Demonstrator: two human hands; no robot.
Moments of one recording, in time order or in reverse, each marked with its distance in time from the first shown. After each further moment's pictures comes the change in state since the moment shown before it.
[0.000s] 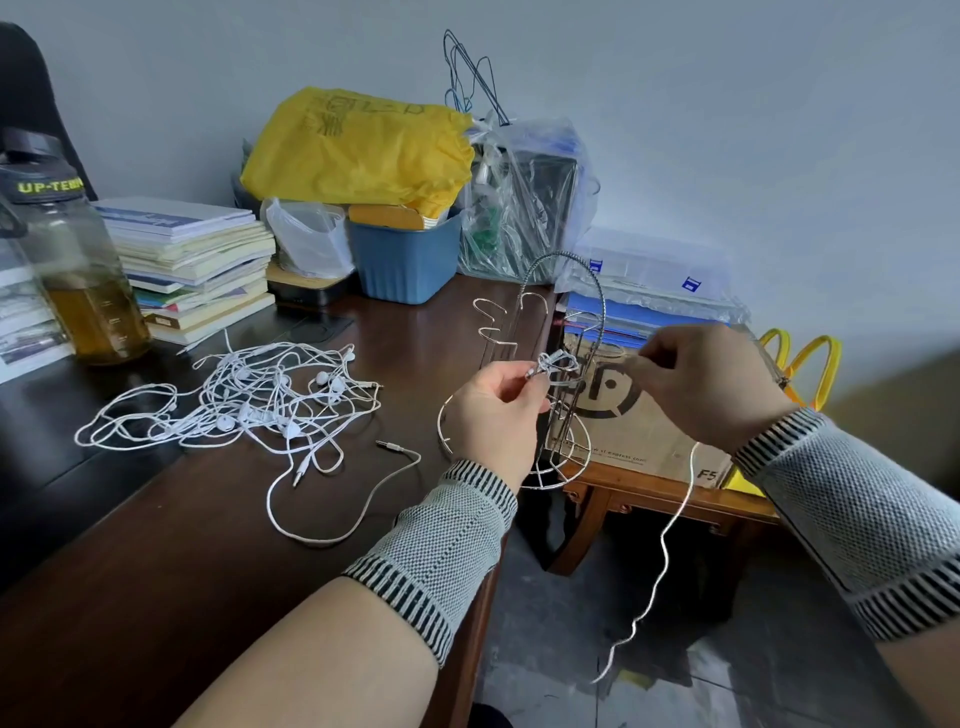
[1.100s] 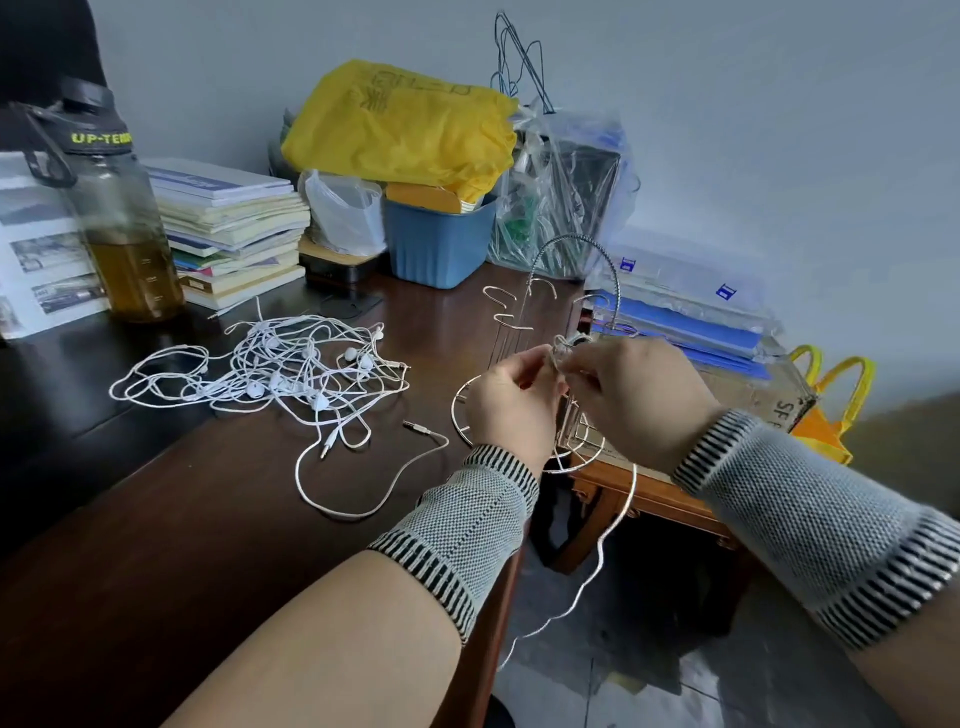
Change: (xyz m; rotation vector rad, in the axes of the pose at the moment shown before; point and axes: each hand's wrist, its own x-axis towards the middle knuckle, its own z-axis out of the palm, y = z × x) left_hand 0.016 -0.012 -0.002 -0.193 0.055 -0.111; right_hand -0.001 -0.054 0.039 -0.195 -0.012 -0.448
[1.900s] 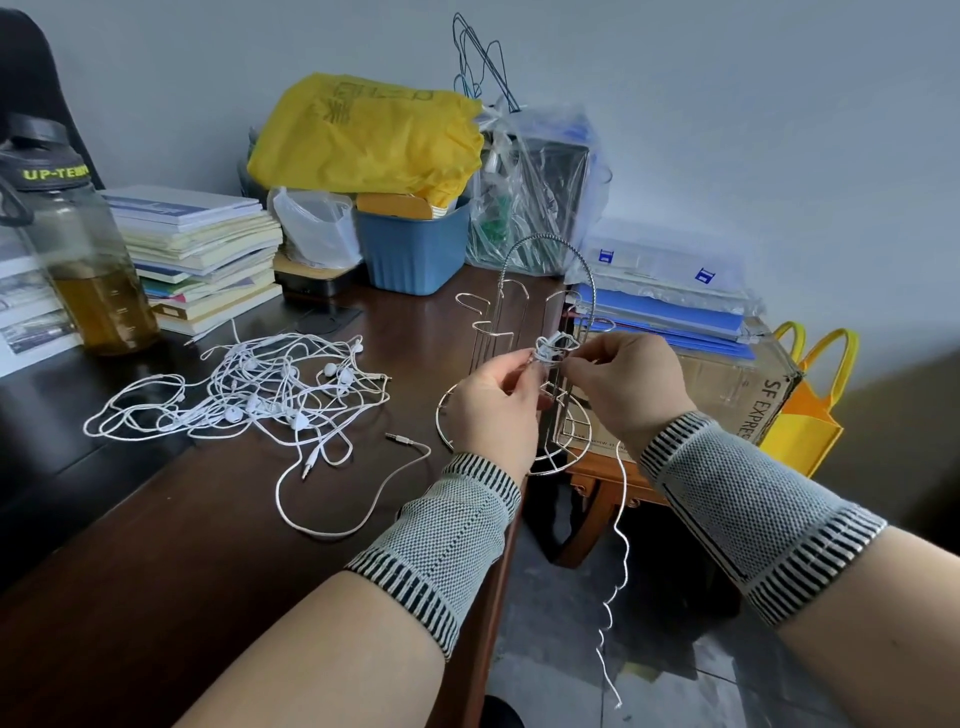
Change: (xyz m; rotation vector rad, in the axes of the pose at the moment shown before) left_hand -0.001 -0.003 -0.004 0.292 -0.014 0.158; right_hand 0.006 0.022 0.030 0.667 0.179 0.595
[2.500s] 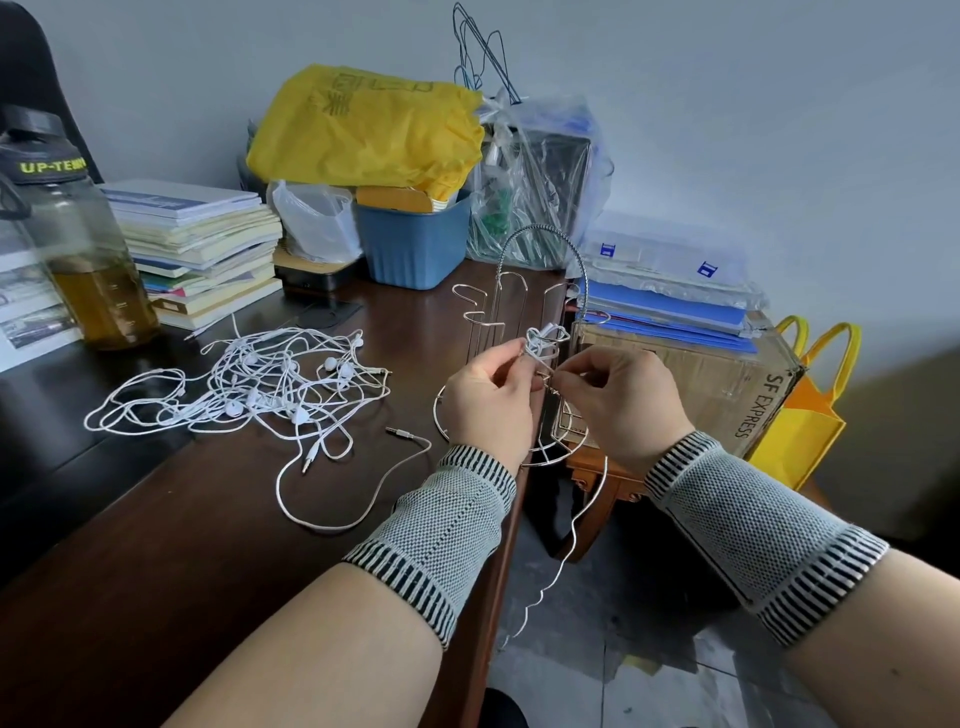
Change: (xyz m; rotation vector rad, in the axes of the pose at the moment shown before) left_hand 0.000 0.002 -0.003 -0.069 0.024 -0.023; right_hand -0.017 0.012 0.003 -0.071 -0.040 -0.196
